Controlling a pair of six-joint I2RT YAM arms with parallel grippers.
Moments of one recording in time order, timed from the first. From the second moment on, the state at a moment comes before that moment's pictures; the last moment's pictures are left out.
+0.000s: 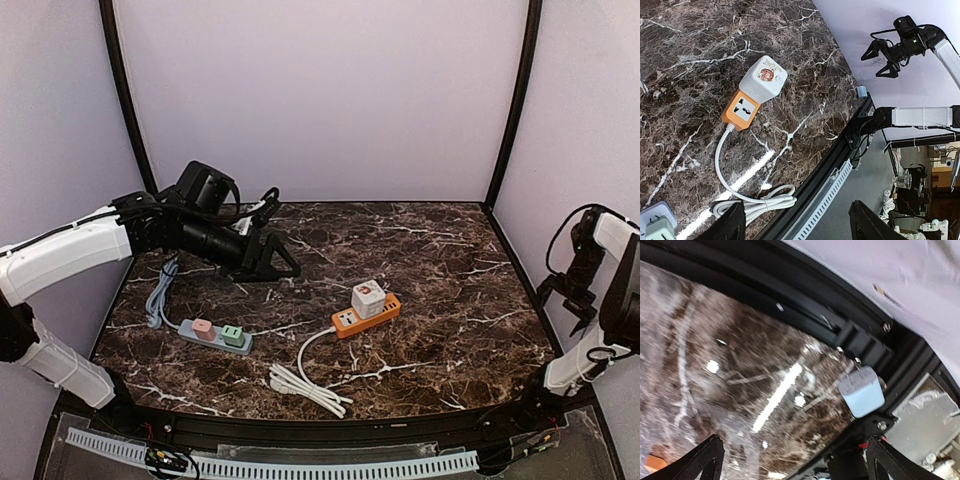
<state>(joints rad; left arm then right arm) -0.78 1.38 1.27 -0.65 0.50 -0.57 -0.50 1.41 1.08 -1.33 0.06 0.53</state>
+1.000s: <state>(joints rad) -0.78 1.11 1.13 -0.67 0.24 -0.44 -0.38 1.07 1.03 -1.13 -0.33 0.47</state>
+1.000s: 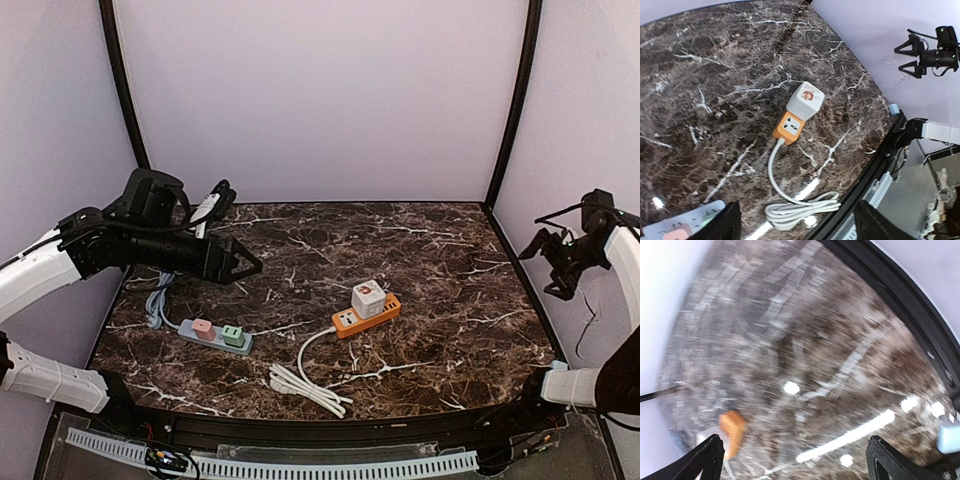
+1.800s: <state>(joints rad) -0.79 1.04 1.29 -0.85 -0.27 -0.38 -0.37 0.85 1.09 -0.42 -0.77 0.72</state>
